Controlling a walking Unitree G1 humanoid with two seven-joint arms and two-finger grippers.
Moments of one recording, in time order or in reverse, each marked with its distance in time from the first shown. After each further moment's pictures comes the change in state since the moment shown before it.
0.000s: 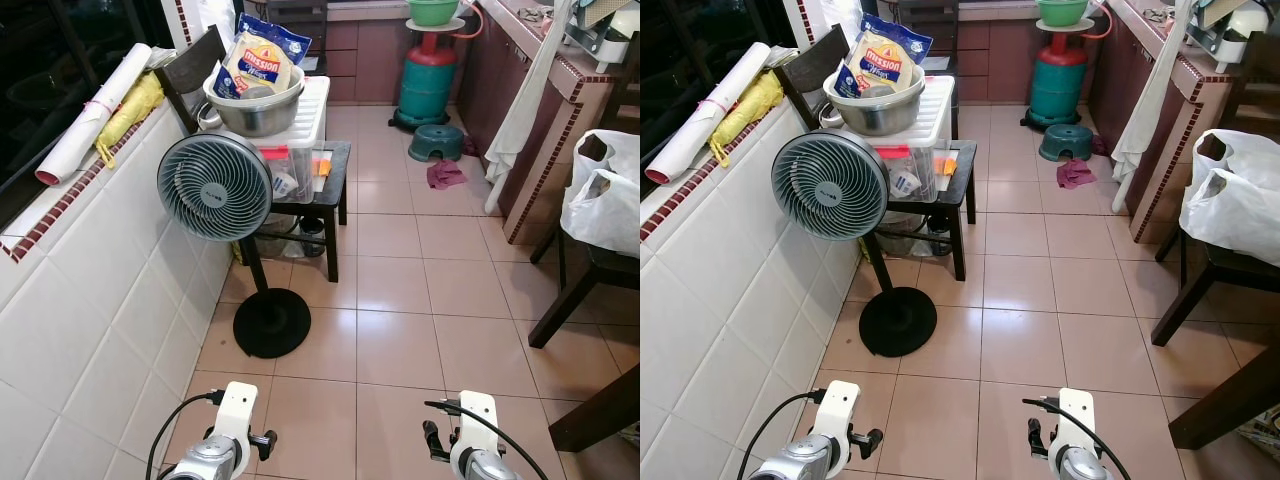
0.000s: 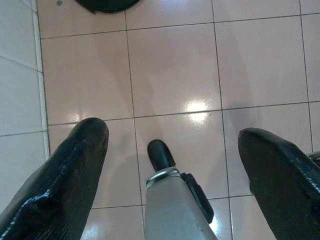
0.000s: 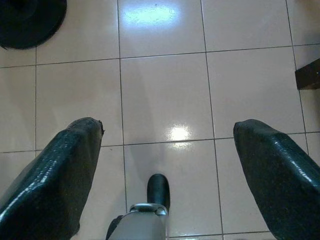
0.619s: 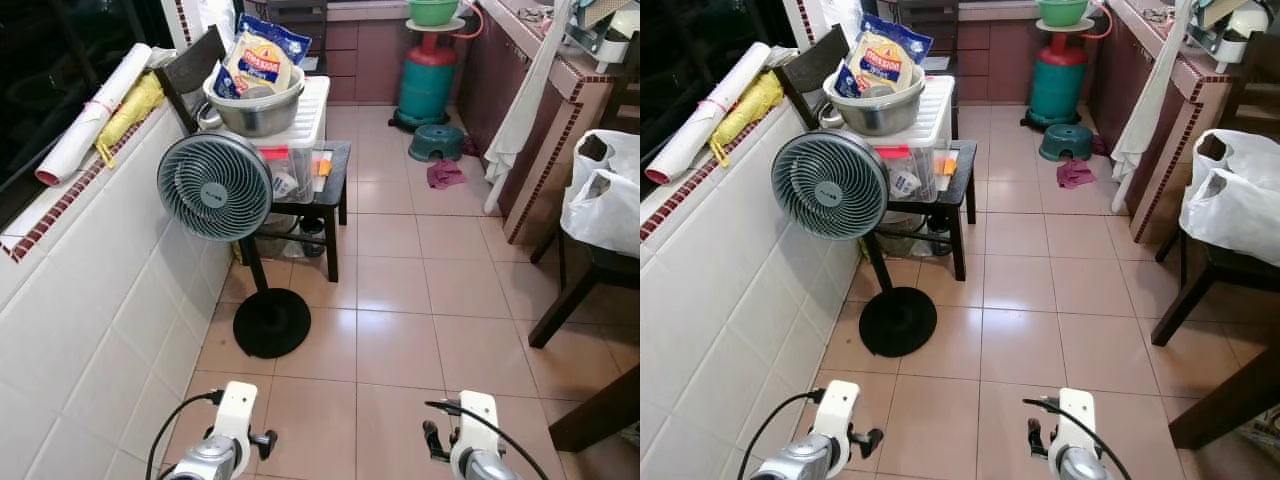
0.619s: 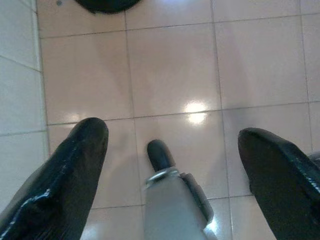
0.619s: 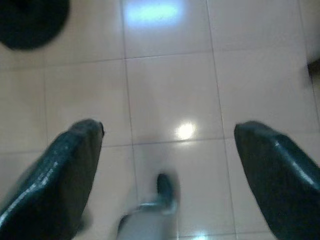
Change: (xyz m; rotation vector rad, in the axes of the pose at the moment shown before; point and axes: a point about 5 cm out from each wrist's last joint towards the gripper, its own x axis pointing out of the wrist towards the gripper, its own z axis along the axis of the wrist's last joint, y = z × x) left arm 0.000 0.002 0.014 -0.055 -0.067 -0.011; right arm -0.001 -0.003 -0.010 0.065 0.080 0.031
